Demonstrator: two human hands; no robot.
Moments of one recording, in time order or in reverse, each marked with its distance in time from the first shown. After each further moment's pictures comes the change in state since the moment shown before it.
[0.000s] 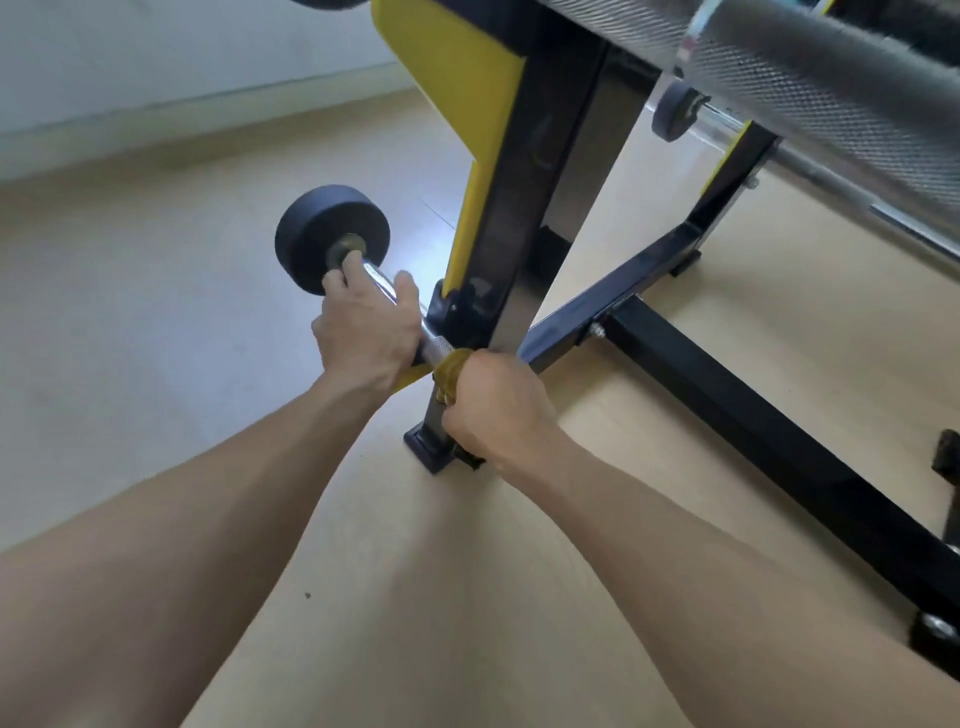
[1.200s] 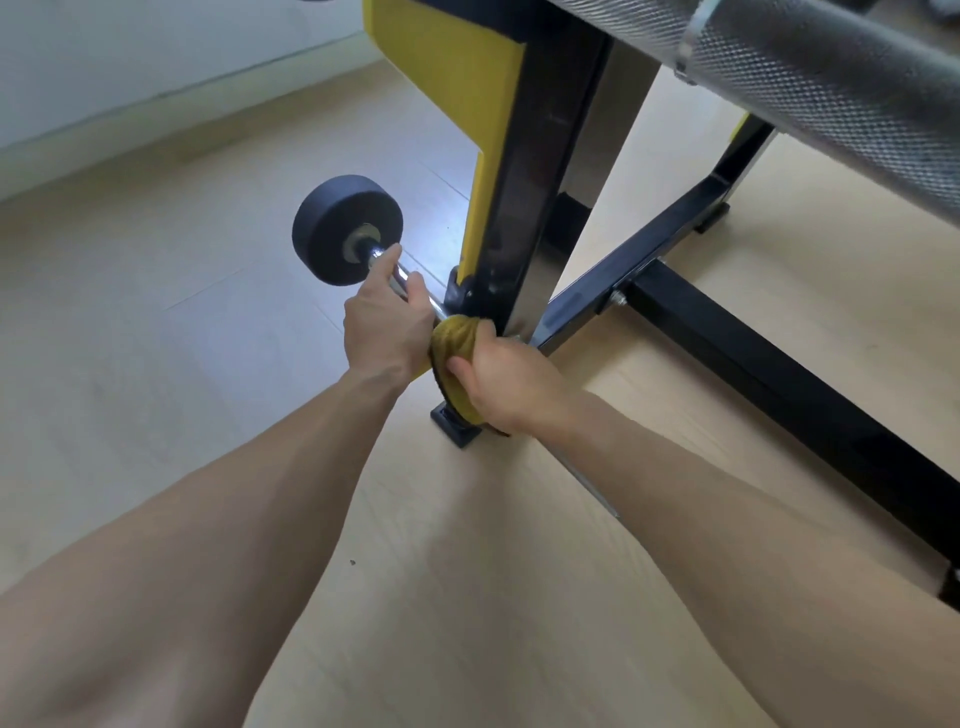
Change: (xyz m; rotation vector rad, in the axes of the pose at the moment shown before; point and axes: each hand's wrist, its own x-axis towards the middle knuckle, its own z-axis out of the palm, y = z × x) left_hand -0.001 -0.003 0.002 -0.194 -0.079 -0.060; right_hand 0.001 -0.001 -0.015 0.125 -0.127 -0.099
